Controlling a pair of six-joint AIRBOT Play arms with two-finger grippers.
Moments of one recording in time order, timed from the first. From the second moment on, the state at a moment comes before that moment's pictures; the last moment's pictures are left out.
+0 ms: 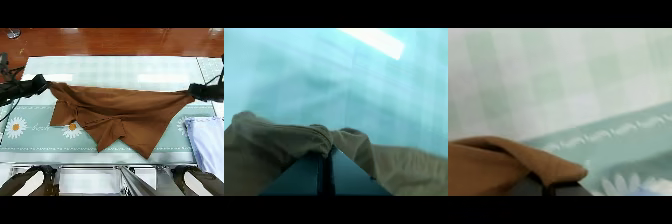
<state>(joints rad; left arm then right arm) 0.17 -1.07 0.84 0.83 -0.73 -1.38 -0.16 -1.04 0.98 -1.47 0.99 1.71</state>
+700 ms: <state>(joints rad) 0.42 -1.23 0.97 0.83 -1.17 -1.32 -0.44 -1.39 1.29 -1.25 1.31 1.57</state>
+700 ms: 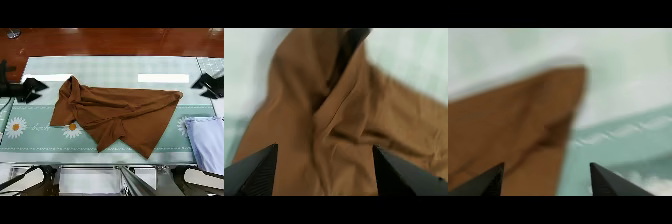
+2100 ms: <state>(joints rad) -0.23 -1.11 0.38 0.16 -0.66 -1.04 -0.52 -1.18 0.79 -0.85 1.05 1.35</state>
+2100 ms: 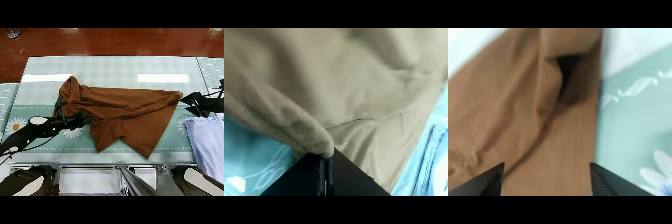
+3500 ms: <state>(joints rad) 0.13 -1.10 1.11 0.15 -0.91 -0.97 -0.26 -1.53 1.79 -1.00 1.21 1.57</state>
